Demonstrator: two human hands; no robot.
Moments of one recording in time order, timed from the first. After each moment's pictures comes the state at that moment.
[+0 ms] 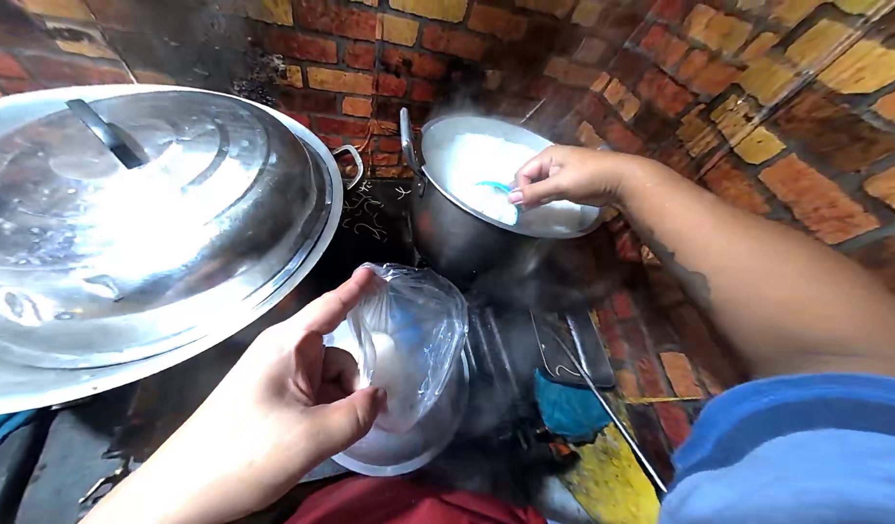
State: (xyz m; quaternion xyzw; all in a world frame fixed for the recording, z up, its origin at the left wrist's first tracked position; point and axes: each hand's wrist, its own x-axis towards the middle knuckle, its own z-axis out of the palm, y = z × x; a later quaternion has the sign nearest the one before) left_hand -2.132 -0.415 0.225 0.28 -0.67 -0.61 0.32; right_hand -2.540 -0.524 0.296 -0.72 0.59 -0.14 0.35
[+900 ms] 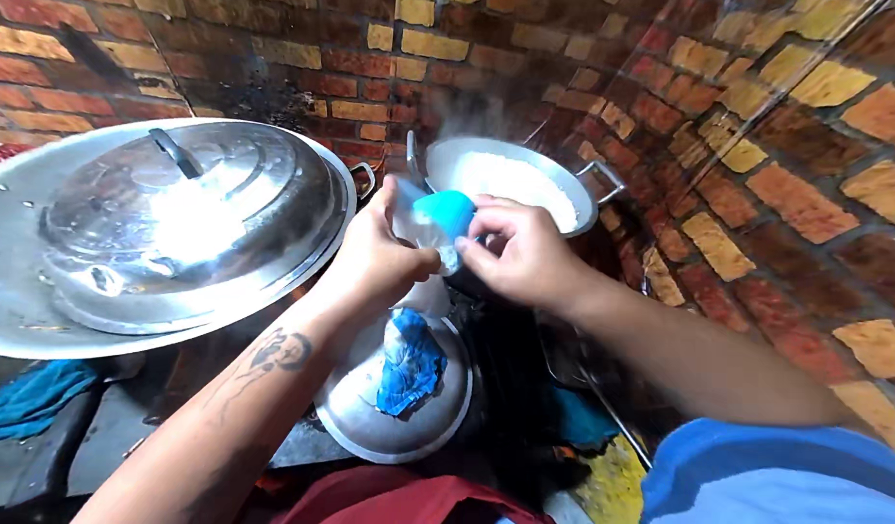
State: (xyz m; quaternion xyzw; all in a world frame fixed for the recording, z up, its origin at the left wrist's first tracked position) left_hand -2.220 -0.447 0.269 0.39 -0.62 -0.55 0.39; right_hand -2.418 -0.416 0.262 -0.79 0.49 -0.37 0.02
